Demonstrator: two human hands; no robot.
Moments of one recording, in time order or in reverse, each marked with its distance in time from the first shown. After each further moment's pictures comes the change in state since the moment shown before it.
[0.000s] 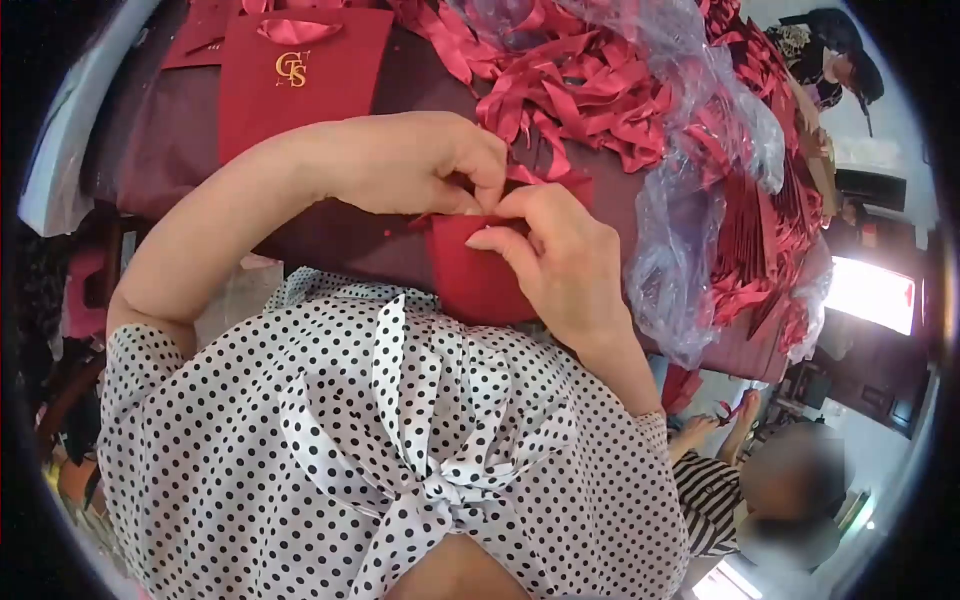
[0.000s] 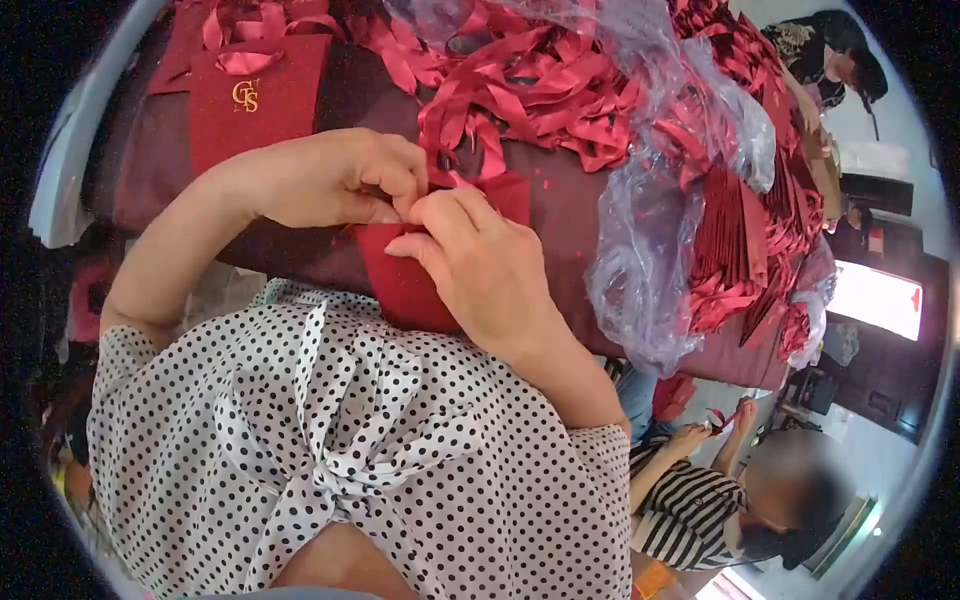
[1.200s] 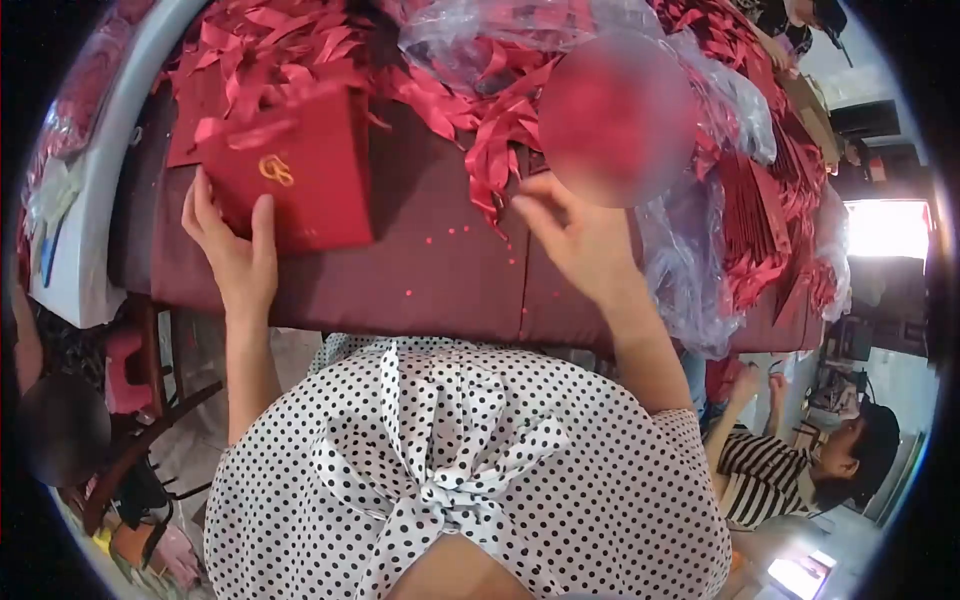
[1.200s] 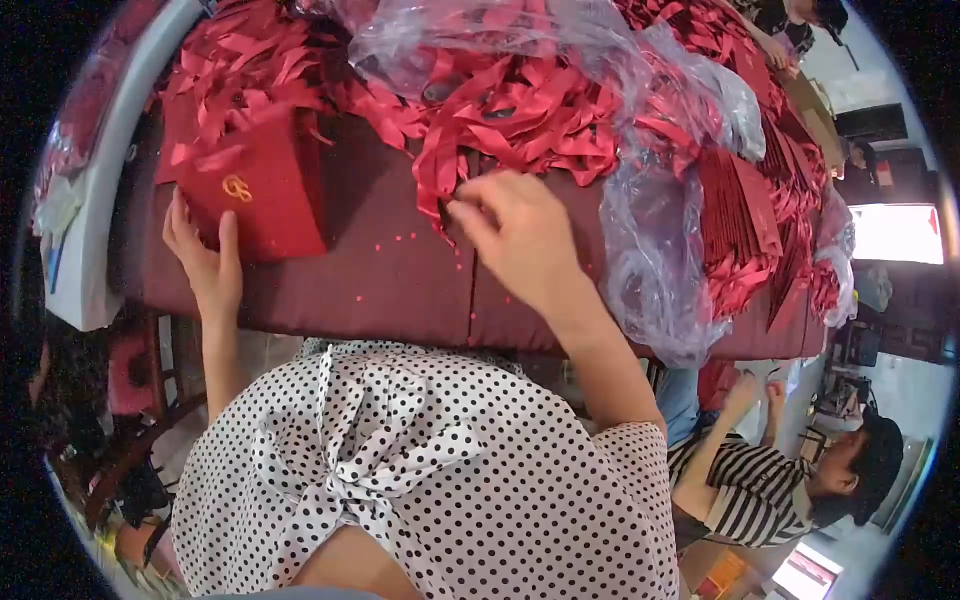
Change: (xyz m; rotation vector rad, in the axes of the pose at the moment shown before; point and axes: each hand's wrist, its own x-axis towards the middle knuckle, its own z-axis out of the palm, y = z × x) left_hand -0.113 -0.074 0.003 0.720 1.609 -0.202; right_hand 0.008 0.038 0.013 0.091 0.034 0.072
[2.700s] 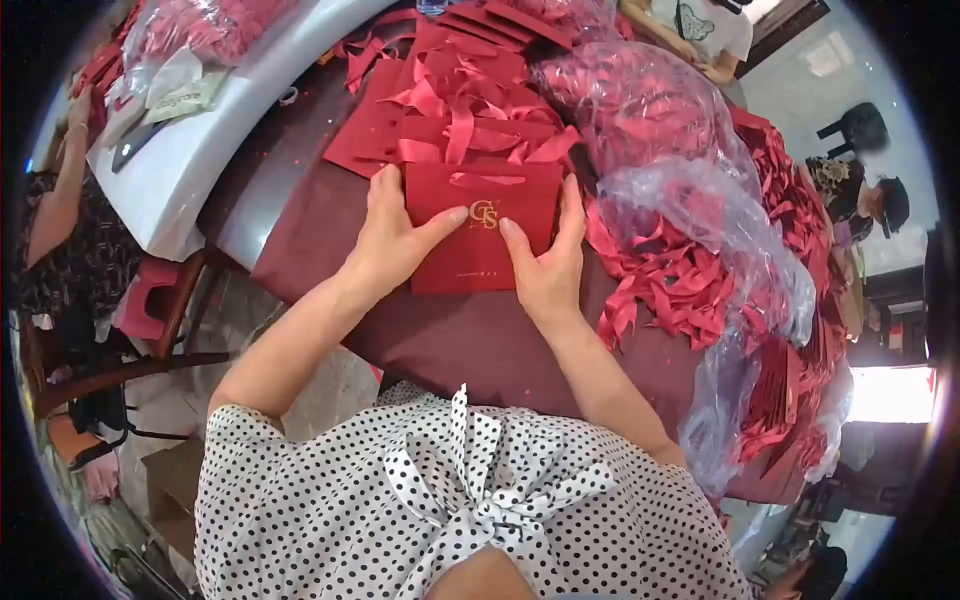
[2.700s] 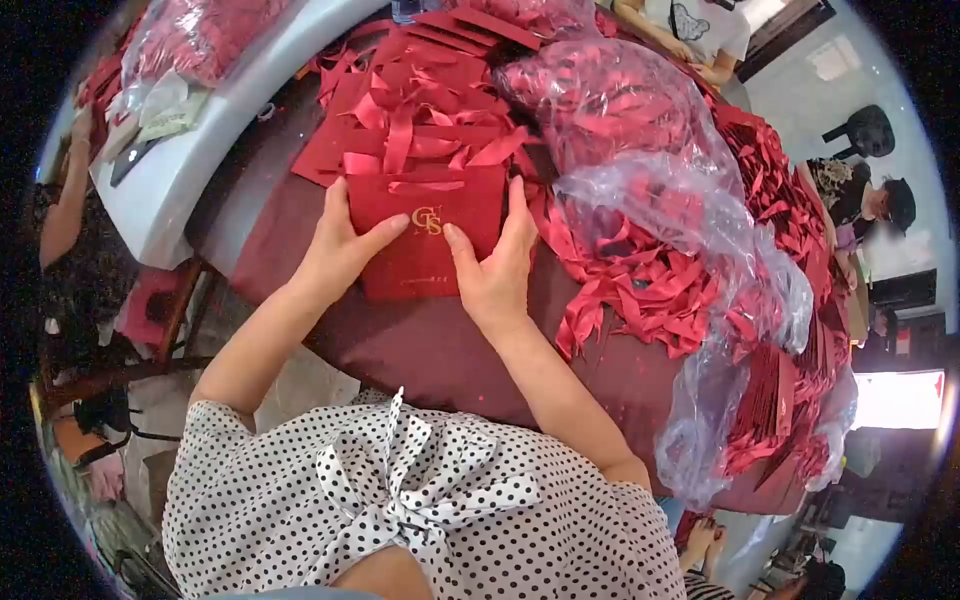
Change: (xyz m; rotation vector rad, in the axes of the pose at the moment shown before) left_hand 0.053 -0.029 0.025 -0.492 -0.322 -0.574; right_hand 0.129 -0.027 0.151 0.267 0.232 0.051
